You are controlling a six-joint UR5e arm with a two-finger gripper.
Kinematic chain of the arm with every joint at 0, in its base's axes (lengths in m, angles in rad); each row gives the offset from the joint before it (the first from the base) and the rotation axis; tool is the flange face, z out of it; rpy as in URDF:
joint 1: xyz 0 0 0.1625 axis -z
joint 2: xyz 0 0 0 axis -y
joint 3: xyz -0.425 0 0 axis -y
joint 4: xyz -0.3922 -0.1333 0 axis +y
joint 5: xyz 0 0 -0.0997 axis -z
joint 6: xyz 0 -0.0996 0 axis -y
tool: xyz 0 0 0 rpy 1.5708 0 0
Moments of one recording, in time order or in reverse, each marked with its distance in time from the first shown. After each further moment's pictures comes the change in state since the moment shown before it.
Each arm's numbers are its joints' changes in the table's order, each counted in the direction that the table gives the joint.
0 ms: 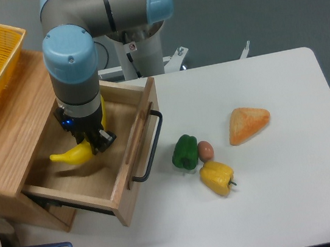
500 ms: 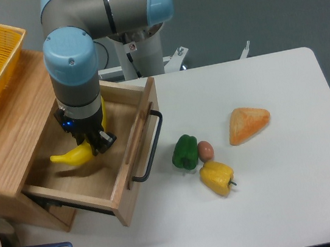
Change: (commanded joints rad) arm 0.000 -0.005 -0.002 -0.012 0.000 -0.002
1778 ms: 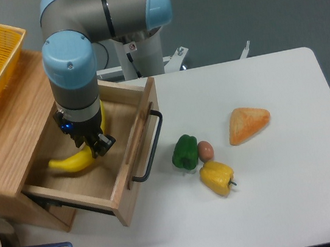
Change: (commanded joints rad) arm 0.006 -0.006 -0.002 -0.005 0.002 0.006
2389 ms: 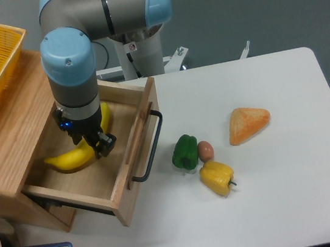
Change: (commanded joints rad) arm -0.003 0.009 0.011 0.002 0.048 0.032
